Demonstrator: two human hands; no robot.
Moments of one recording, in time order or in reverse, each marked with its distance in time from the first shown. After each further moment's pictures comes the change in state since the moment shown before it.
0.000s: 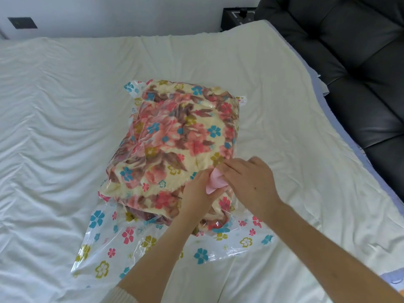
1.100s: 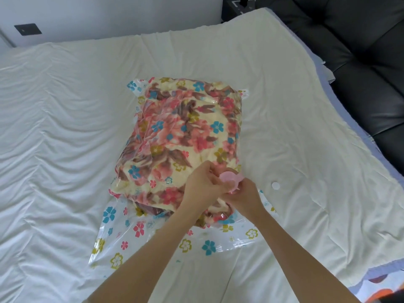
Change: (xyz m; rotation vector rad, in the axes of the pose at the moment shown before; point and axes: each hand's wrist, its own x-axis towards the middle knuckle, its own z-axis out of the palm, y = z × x) left_hand -0.015 0.067 -0.048 -0.266 -0.218 -0.329; right_hand -0.049 -0.027 0.050 1.080 -0.246 0.967
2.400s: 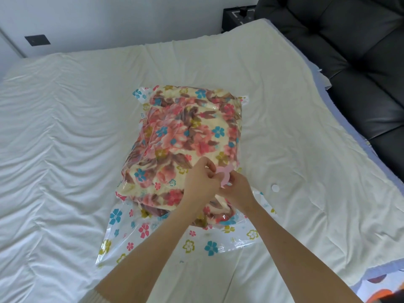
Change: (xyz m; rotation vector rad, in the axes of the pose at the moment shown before) left_hand -0.036 0.046 -0.007 0.102 0.157 0.066; right_hand -0.003 -0.037 0.005 0.081 -0.048 -0.067
